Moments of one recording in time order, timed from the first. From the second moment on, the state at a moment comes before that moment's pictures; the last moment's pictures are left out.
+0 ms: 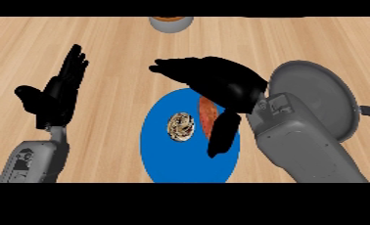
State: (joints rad) left arm -0.23 0.25 0.00 -1.46 0.08 0.15 0.07; right arm -0.77 -0.22 0.45 -1.63 0.20 0.59 0.44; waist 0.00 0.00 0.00
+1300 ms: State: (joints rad) left arm -0.22 0.22 0.06 -1.48 0.05 0.09 0.08; right arm -0.72 -0.07 0.53 -1.39 0.60 0.70 0.28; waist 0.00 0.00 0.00
